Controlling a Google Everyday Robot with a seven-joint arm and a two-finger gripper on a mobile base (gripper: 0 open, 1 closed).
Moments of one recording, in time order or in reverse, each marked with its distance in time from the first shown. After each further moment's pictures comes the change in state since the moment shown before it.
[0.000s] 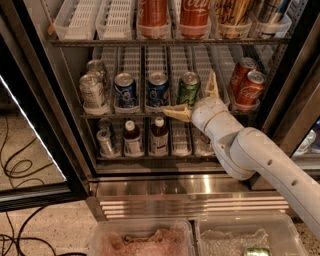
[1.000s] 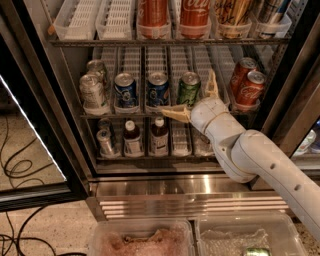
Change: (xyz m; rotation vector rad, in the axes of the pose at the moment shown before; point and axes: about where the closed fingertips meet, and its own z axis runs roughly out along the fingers) arm -0.016 0.006 -0.008 -0.012 -0.040 0.028
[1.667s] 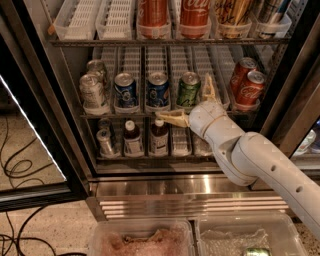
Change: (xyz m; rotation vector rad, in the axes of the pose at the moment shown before) arm 0.001 0.016 -0.005 -0.049 0.011 0.012
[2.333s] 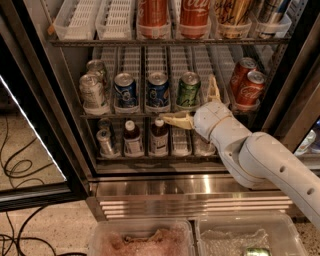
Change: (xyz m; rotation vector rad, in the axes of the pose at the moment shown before) arm -0.001 -0.006 -0.015 -0.013 0.034 0.001
